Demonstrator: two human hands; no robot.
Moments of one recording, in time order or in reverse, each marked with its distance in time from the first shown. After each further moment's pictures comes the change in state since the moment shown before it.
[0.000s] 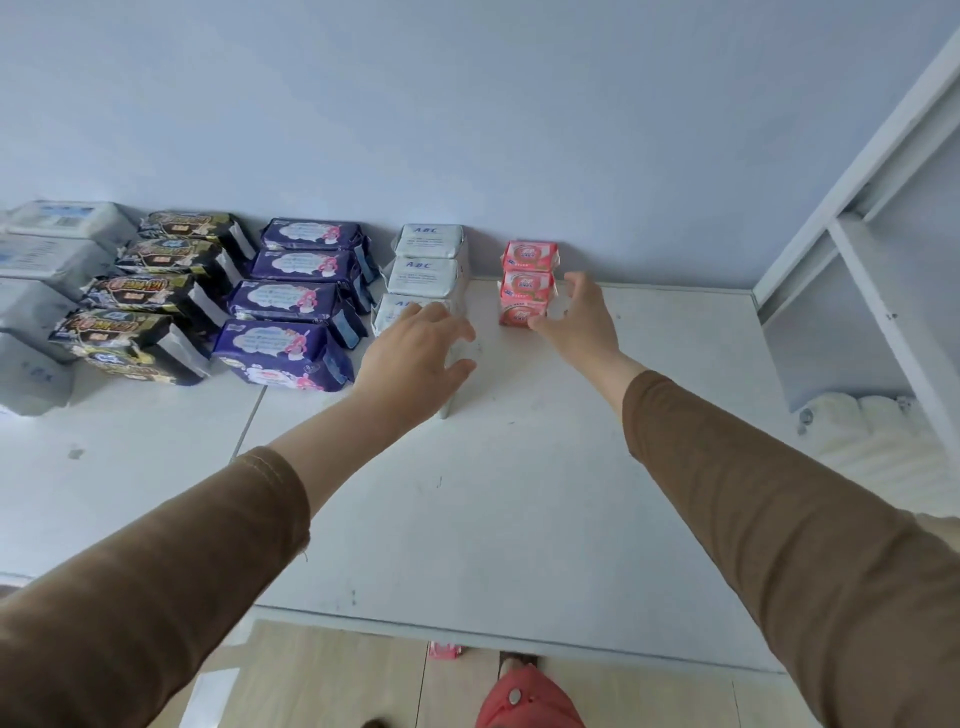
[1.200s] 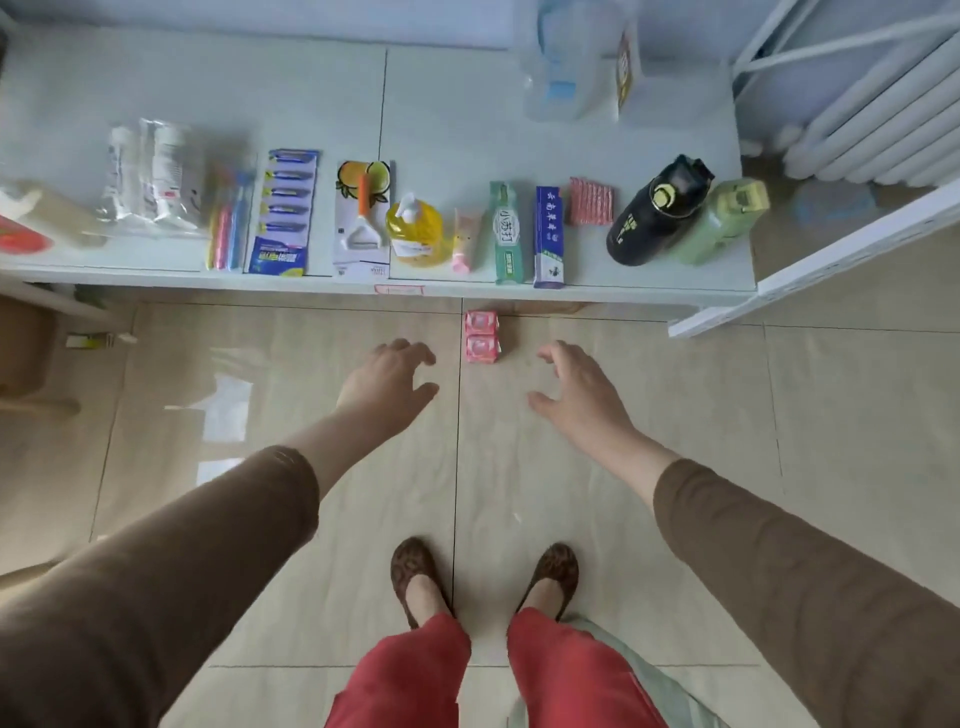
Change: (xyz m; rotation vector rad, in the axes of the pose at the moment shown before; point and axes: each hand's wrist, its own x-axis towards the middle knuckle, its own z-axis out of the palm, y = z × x) left_hand -0.482 -0.208 0.358 -0.184 -0.534 -0.222; right_hand -0.532 0.236 0.325 -0.321 -0.399 0.147
